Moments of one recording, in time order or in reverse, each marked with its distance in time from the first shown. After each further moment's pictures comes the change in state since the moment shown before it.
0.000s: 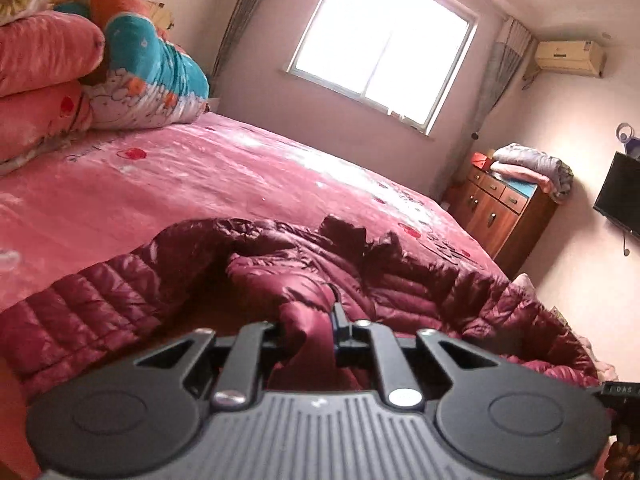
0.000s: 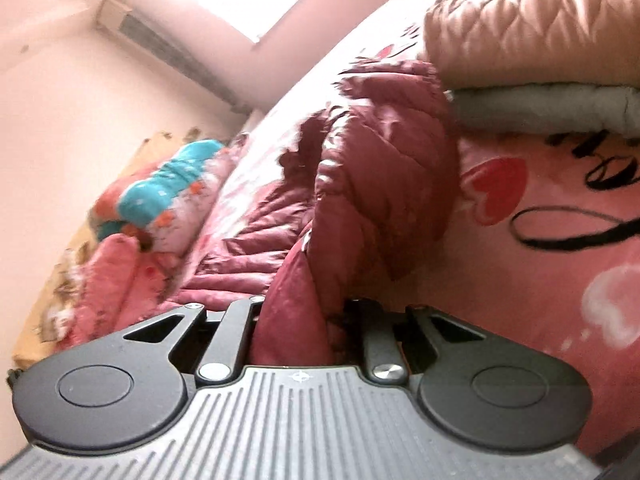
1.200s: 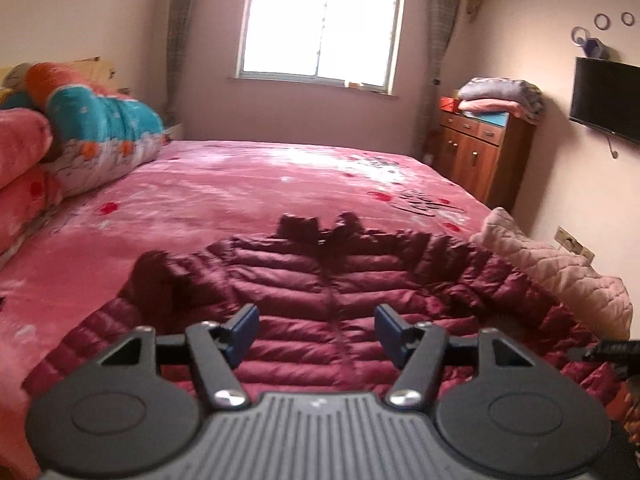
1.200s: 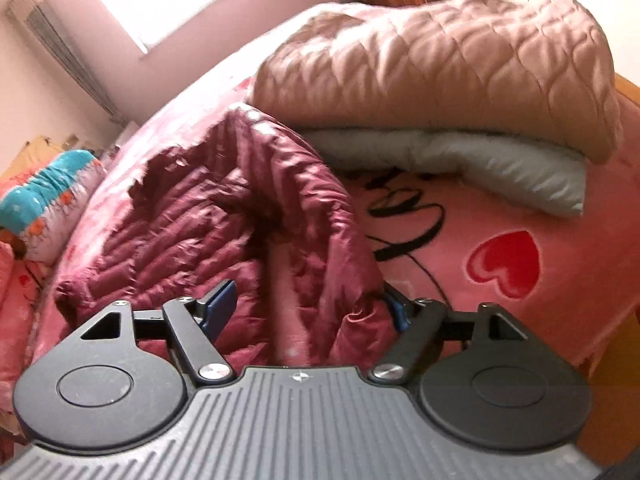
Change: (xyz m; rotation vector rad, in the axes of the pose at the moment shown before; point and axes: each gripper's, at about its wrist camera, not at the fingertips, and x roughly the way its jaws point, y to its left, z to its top) left arm -0.009 -0.104 -0.004 0.301 0.046 0.034; right arm -0.041 -0.069 0.012 -0.018 -0.074 -0.470
